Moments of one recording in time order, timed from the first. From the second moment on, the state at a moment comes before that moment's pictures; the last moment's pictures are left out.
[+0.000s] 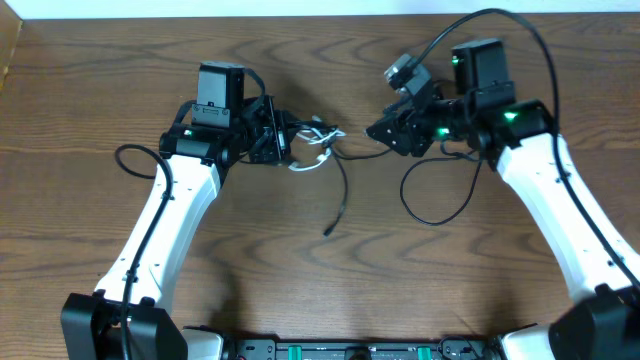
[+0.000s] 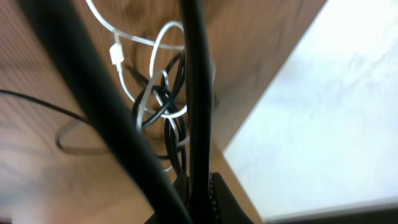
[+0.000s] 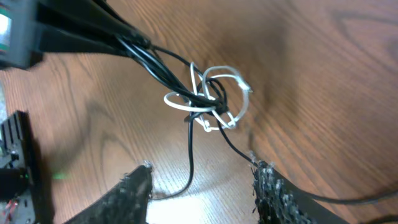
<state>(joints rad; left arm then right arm) -0.18 1.52 1.21 -0.55 0.52 -1.92 0.29 1.61 1.38 -0.67 -0.67 -0.25</state>
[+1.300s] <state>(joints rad) -0.18 1.52 1.21 -0.53 0.70 -1.96 0.38 1.84 1.38 -0.53 -0.58 -0.63</state>
